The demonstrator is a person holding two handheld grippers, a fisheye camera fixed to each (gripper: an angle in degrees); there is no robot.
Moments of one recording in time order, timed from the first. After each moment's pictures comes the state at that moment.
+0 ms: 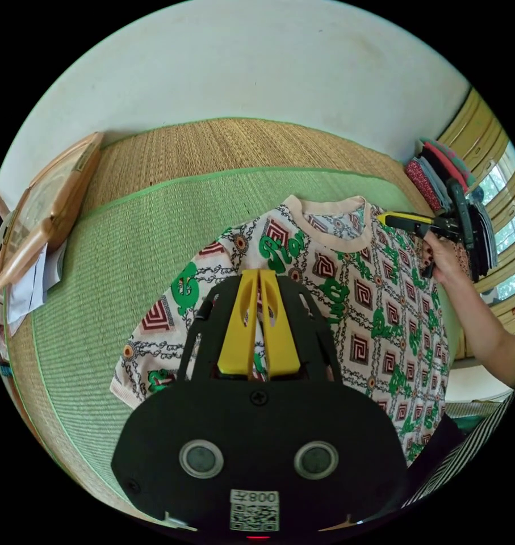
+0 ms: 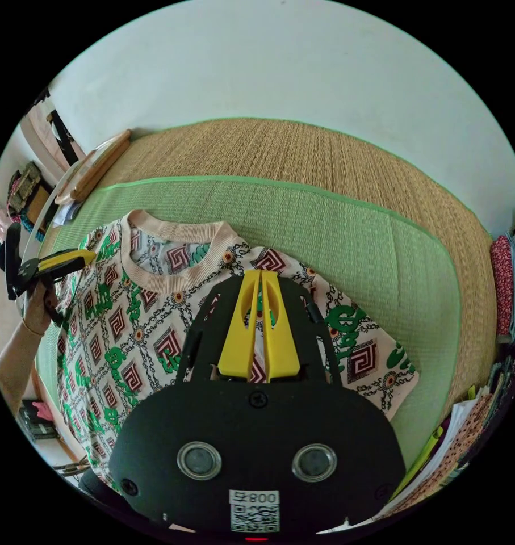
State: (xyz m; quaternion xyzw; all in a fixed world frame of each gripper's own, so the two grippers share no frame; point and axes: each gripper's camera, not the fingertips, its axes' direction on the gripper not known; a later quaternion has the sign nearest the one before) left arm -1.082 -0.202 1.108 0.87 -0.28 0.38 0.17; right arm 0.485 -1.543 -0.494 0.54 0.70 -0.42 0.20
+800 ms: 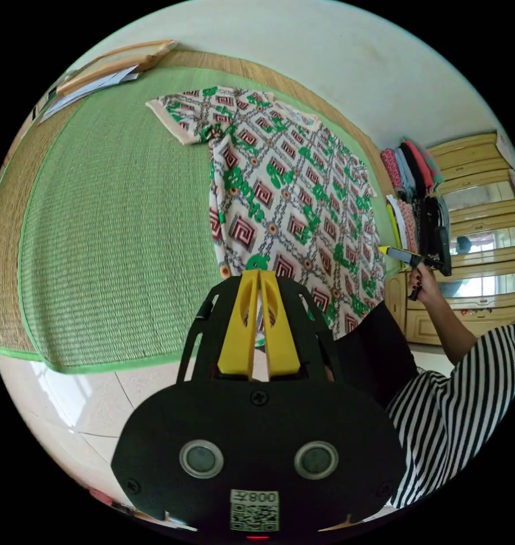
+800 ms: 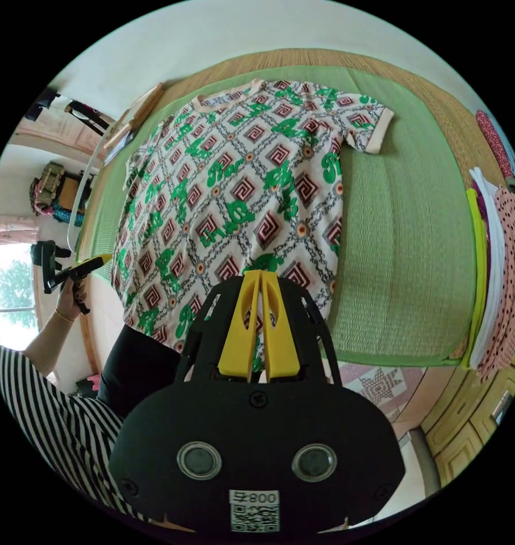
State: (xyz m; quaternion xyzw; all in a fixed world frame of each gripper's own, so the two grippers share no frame) left arm -1.172 -0.366 1.245 0.82 -0.18 0.42 0.33; right arm 0.783 -1.395 -0.561 0.50 0.69 -0.35 0.38
